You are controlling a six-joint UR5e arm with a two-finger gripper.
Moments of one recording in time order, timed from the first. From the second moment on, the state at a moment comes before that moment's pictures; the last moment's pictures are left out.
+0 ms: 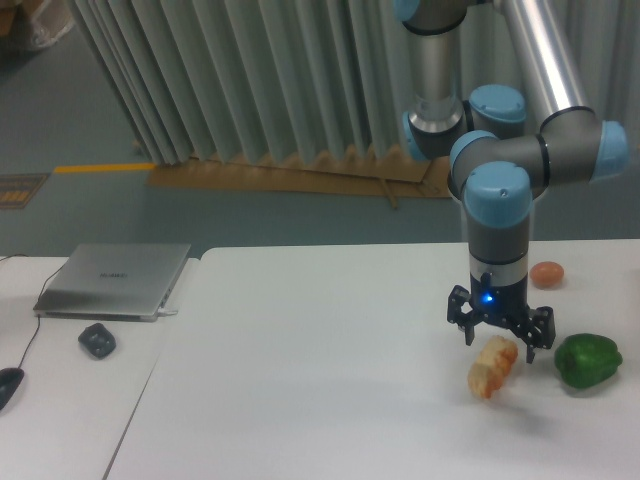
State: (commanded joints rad) arm 2.32 -1.92 -1.57 -1.15 1.58 0.60
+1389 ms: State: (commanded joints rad) arm 2.29 -1.99 -1.60 -1.16 1.66 0.60
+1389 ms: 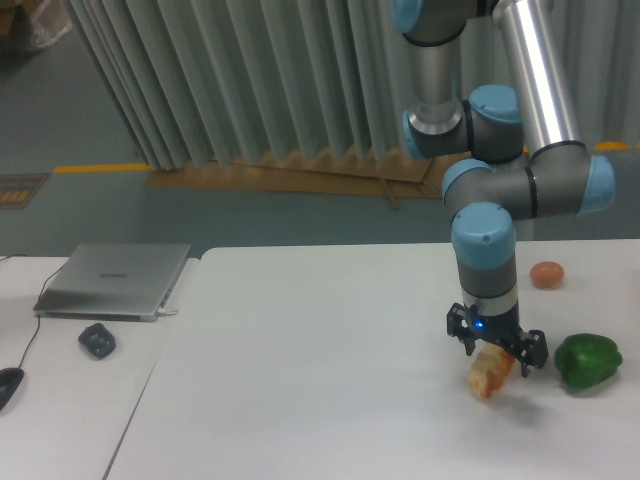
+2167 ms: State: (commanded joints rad) arm 2.29 -1.98 -1.59 -1.23 1.66 0.61
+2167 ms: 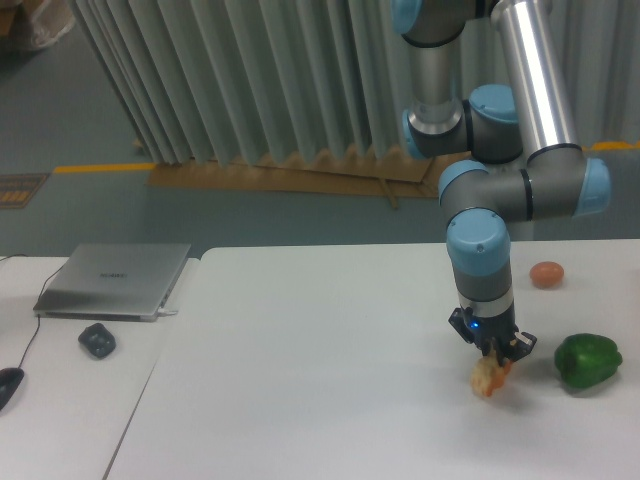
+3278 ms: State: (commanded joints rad) arm 2.79 -1.87 -1.45 -1.35 1.59 1.38
